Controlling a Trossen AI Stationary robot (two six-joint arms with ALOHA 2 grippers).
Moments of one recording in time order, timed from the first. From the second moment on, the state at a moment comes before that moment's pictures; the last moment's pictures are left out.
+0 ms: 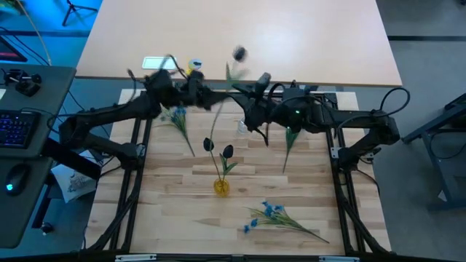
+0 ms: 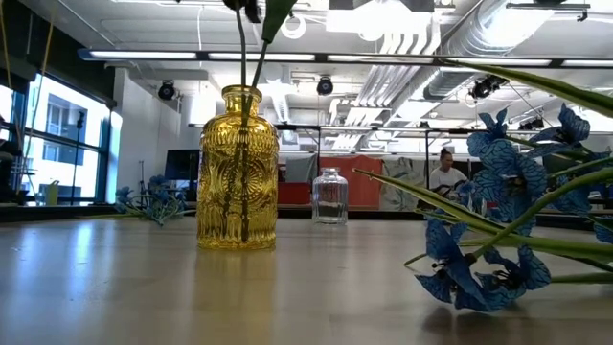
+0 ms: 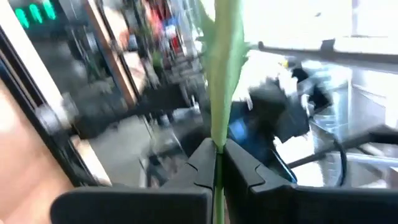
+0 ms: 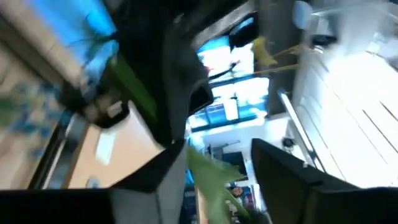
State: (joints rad) left arm 0.40 1.27 1.11 0.33 0.38 -1.29; right arm 0.02 1.53 1.60 -0.04 0.52 -1.34
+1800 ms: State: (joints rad) left arm -0.66 1.46 0.74 1.13 -1.06 -0.16; right arm 0.08 1.23 1.60 -0.78 0.23 0.08
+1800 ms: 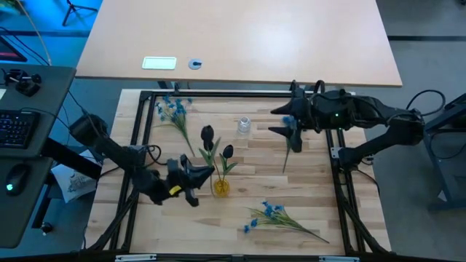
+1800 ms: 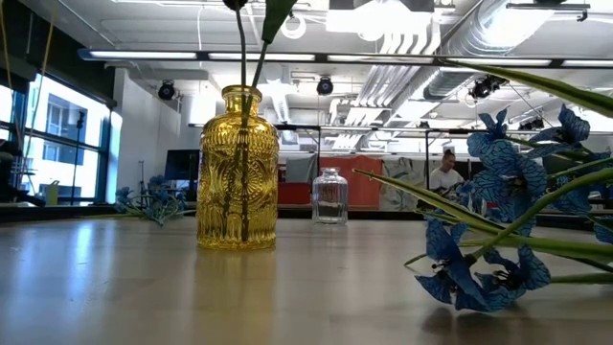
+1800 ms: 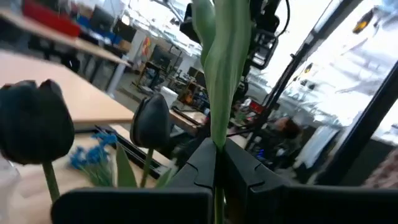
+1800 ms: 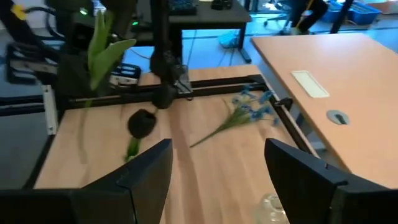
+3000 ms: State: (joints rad) left arm -0.51 1.49 0.52 1.43 -0.55 0.22; right arm 0.11 1.23 1.58 -0.72 0.33 0.30
